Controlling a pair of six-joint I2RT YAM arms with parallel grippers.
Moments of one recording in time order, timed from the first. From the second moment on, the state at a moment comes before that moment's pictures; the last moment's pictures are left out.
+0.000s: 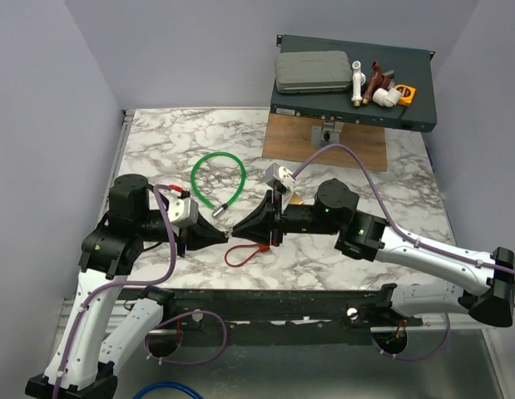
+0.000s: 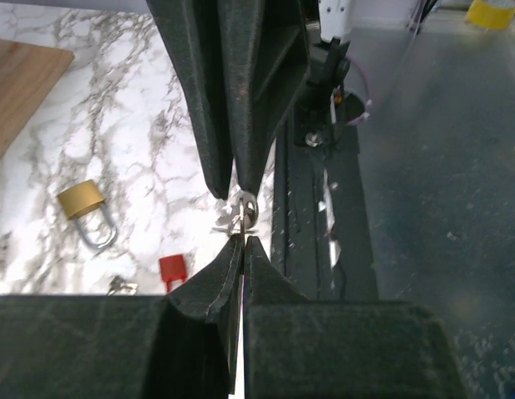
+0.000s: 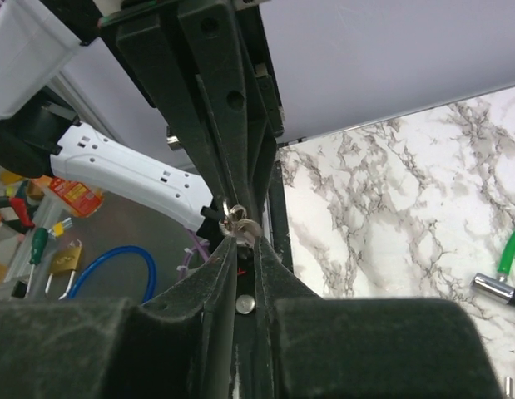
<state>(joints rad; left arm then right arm) -0.28 0.71 1.01 -0.77 1.26 0.39 1.10 1.18 1.03 0.16 -0.41 0.27</state>
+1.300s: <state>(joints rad) -0.50 1.05 1.47 -1.49 0.83 0.89 1.10 1.25 1.08 0.16 -0.52 0.13</state>
